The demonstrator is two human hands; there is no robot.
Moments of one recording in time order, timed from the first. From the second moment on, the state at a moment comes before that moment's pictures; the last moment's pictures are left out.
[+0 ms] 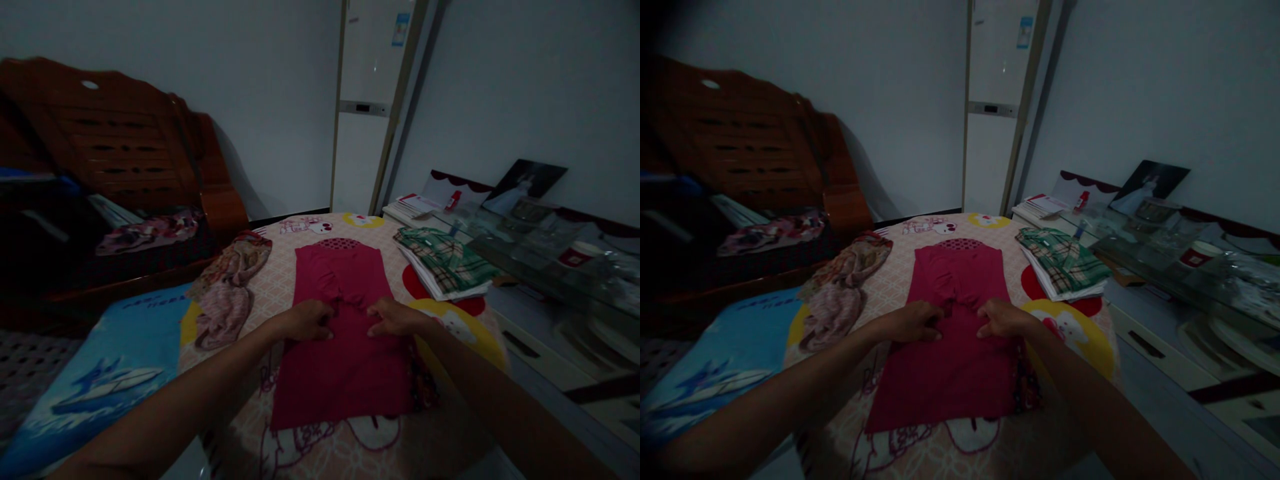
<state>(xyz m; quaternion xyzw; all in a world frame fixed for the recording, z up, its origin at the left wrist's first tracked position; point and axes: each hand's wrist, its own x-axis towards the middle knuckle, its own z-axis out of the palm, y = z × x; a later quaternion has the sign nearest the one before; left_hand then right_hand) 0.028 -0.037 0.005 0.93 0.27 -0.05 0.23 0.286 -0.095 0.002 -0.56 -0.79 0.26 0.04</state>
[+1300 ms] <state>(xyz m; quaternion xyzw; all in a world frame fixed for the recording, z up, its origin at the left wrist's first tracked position) 0.085 0.175 0.008 0.90 0.43 0.04 0.00 0.298 0.114 0.005 -0.65 -0.76 -0.04 0.03</state>
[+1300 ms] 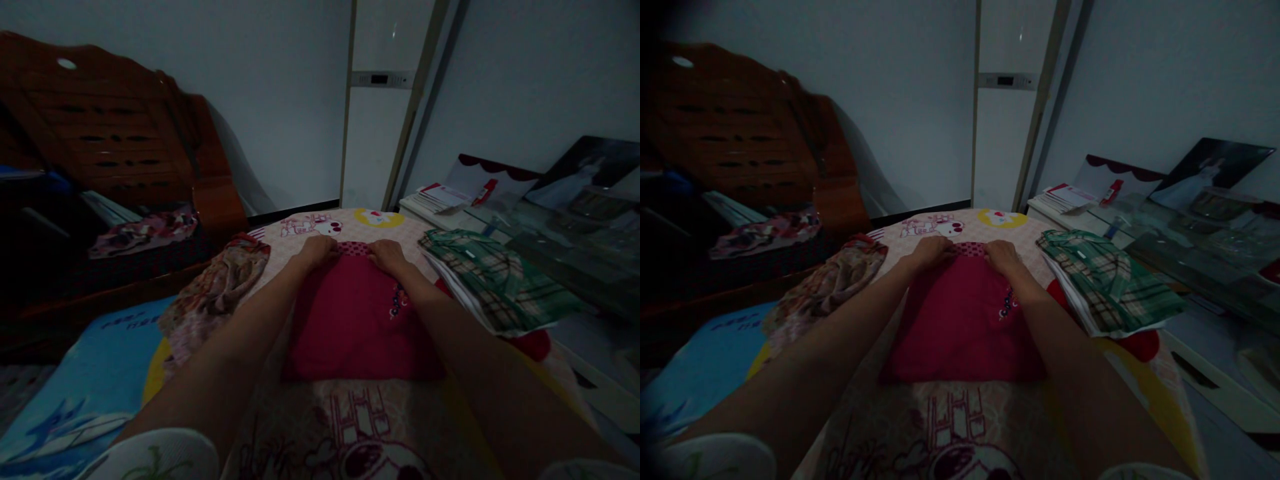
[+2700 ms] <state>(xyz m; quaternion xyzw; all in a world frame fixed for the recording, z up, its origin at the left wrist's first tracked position) 0.050 0.160 -0.026 0.75 0.59 0.25 0.19 0.321 0.116 -0.022 -0.69 -0.71 0.01 0.11</state>
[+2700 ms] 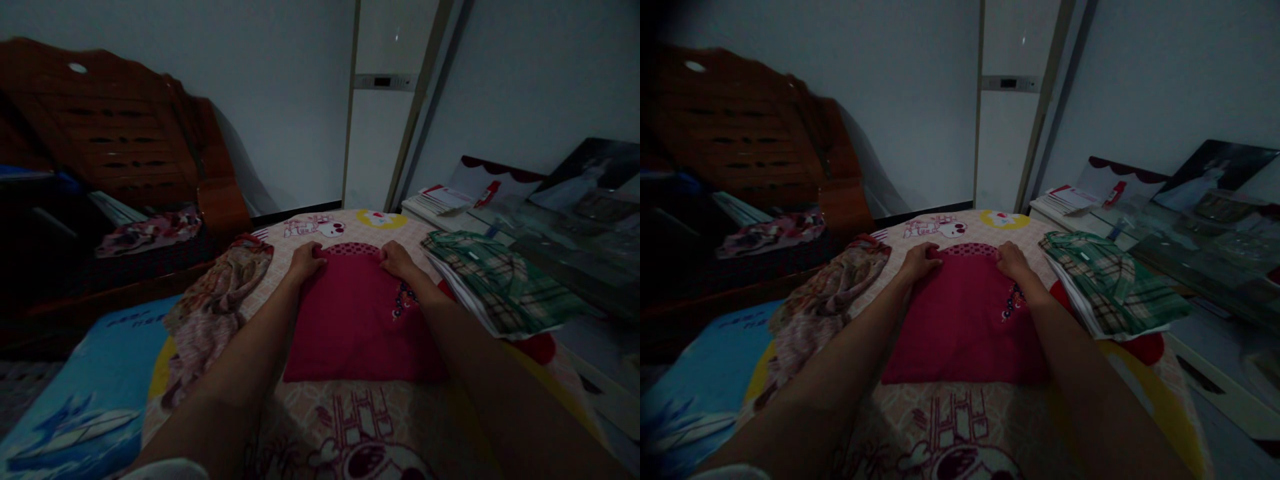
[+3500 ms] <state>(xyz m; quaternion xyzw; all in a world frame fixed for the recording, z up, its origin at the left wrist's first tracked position) 0.044 0.160 -0.029 0.71 0.52 0.41 0.25 0.306 0.110 0.003 -0.70 -0.70 -0.05 0.07</state>
